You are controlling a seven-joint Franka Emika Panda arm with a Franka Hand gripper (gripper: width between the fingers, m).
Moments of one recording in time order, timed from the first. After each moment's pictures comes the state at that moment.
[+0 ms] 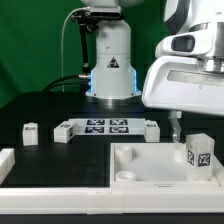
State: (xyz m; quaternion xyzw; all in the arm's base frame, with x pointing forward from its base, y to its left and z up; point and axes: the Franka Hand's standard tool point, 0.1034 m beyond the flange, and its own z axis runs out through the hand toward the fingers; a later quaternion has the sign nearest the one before) arm 0.628 0.122 0.085 0.98 0.04 0.16 0.07
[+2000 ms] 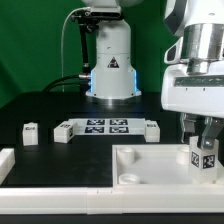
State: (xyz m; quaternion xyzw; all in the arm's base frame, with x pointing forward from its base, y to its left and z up) arm 0.624 0.111 0.083 0.76 -0.63 0.15 -0.02
